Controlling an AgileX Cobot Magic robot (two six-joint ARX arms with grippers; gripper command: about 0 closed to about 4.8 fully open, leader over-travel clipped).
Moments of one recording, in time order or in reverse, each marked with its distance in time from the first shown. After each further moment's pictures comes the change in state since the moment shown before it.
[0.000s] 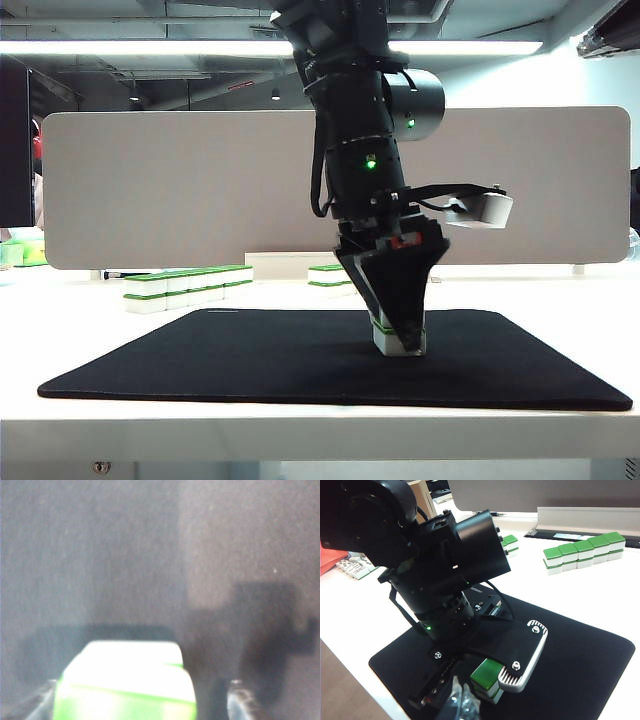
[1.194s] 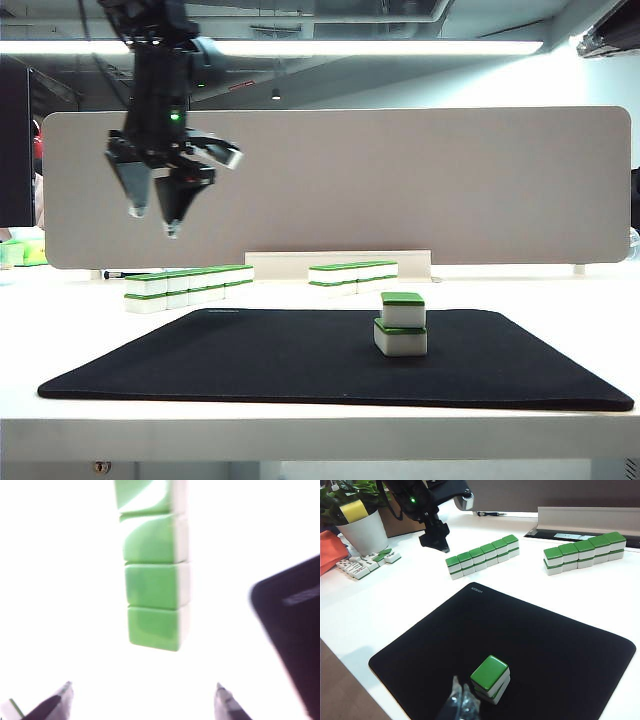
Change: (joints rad) left arm 0.521 -0.004 0.315 -0.150 -0.398 -0.238; right arm 0.000 0.000 0.000 0.000 0.000 0.000
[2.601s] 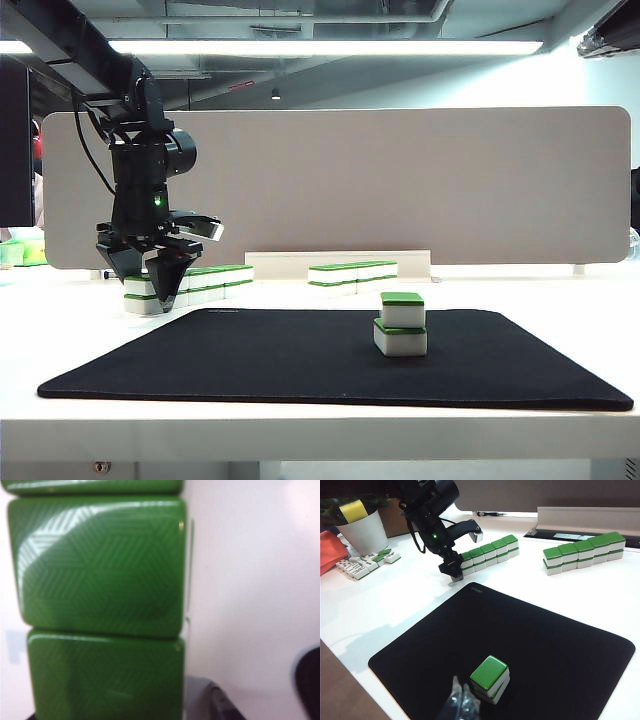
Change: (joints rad) left arm 0.107 0.202 -0.001 0.121 0.219 0.019; right arm 0.000 0.000 0.000 0.000 0.000 0.000
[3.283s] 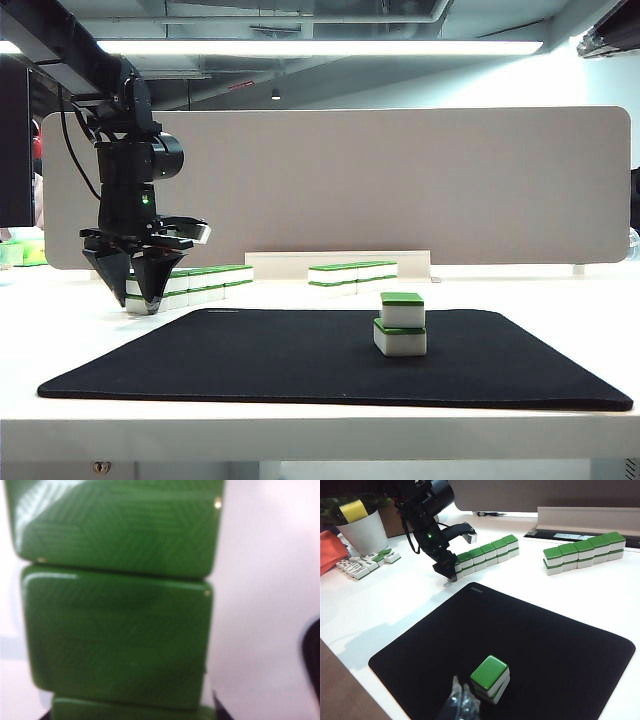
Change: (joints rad) left arm 0.031 0.001 0.003 -0.071 0.044 -0.046; right arm 0.000 0.000 0.000 0.000 0.000 0.000
